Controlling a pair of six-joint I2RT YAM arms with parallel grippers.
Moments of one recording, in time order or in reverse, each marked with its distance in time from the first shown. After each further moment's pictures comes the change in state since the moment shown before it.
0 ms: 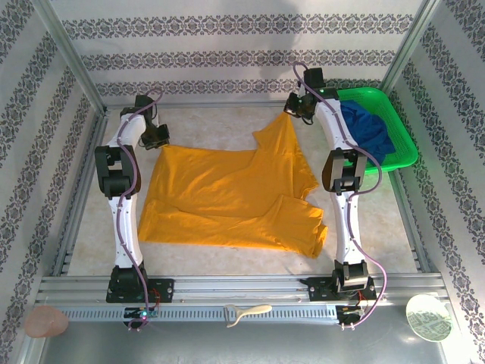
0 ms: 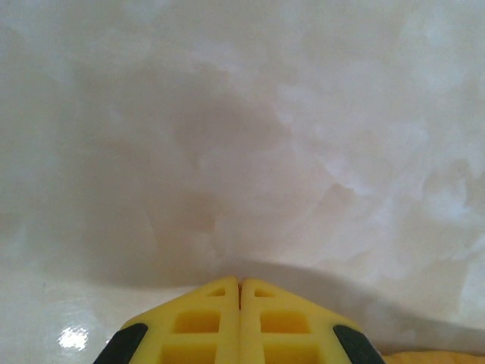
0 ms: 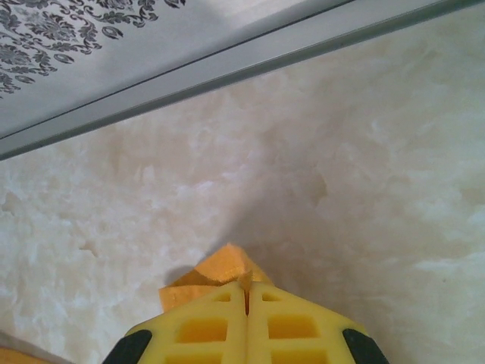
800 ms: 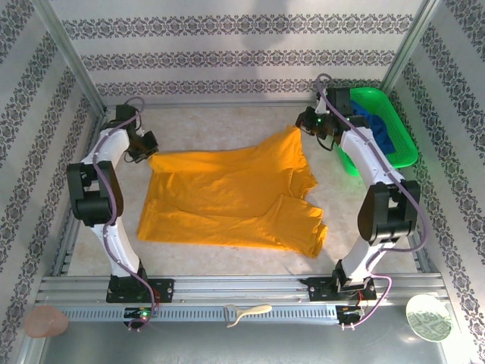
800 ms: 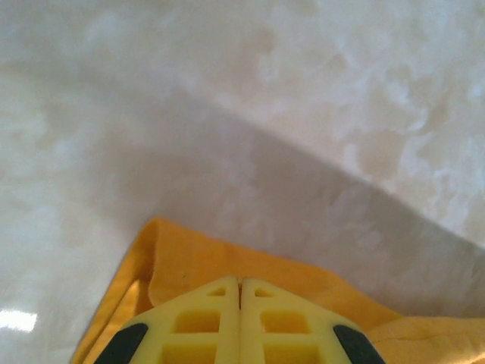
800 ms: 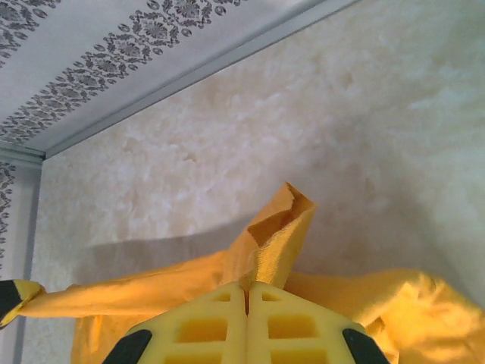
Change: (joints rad) left arm 0.062 -0.515 -0.623 0.206 0.046 -0.175; right arm 0.002 -0.883 -1.113 0.415 -0.063 0.110
